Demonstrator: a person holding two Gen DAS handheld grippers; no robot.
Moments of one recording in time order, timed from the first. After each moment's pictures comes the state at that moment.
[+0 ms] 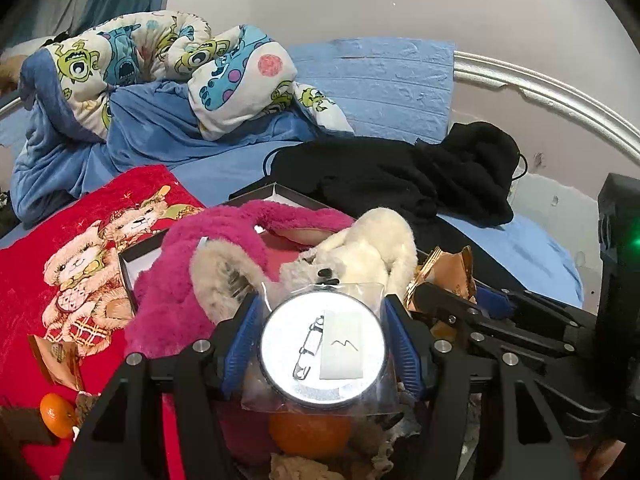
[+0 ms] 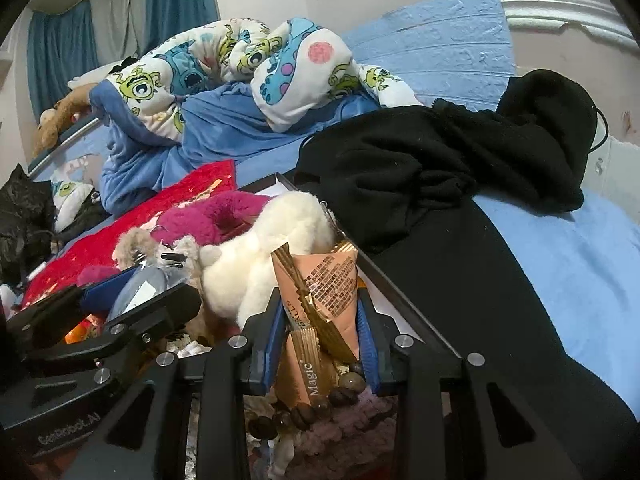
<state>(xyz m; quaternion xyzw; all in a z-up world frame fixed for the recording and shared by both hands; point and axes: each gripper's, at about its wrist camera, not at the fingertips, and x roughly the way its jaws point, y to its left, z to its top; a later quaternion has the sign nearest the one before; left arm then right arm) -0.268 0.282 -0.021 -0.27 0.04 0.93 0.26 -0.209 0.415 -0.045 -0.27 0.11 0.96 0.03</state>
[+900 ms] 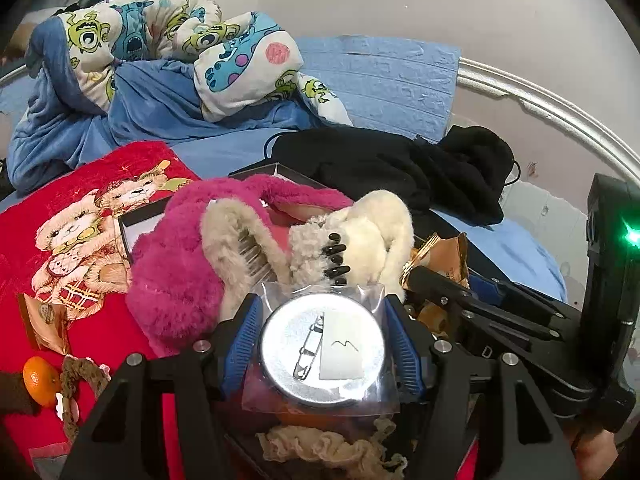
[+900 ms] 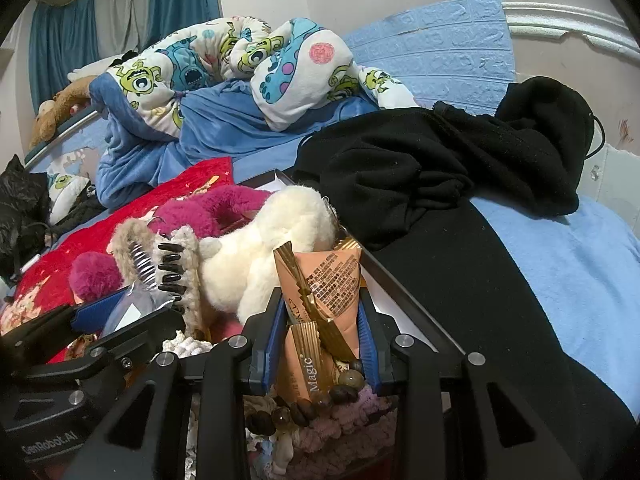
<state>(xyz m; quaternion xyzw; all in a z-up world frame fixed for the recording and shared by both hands) -0.261 0.264 -0.031 -0.29 0.00 0.92 0.27 -0.208 0.411 -0.046 -0.27 0.10 0.96 0.03</state>
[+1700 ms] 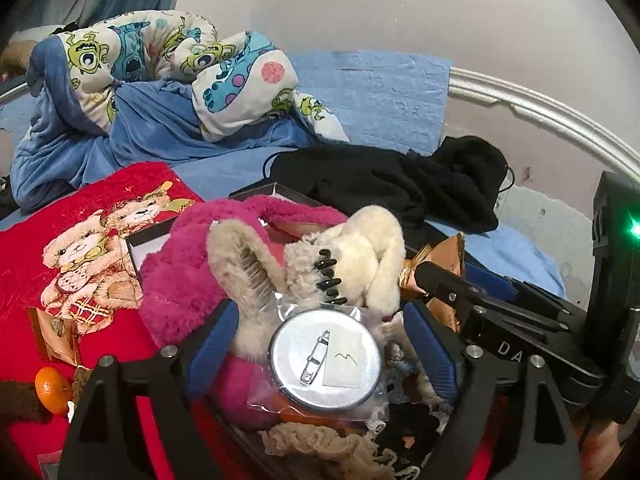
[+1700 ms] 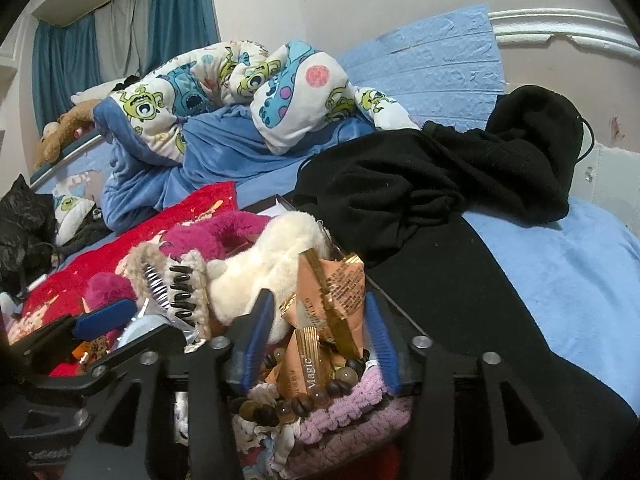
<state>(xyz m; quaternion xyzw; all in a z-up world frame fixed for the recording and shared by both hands) -0.247 0.261 -0.022 -0.26 0.01 0.93 0.27 -0.194 0.417 -0.038 -0.23 0.11 0.97 0.04</state>
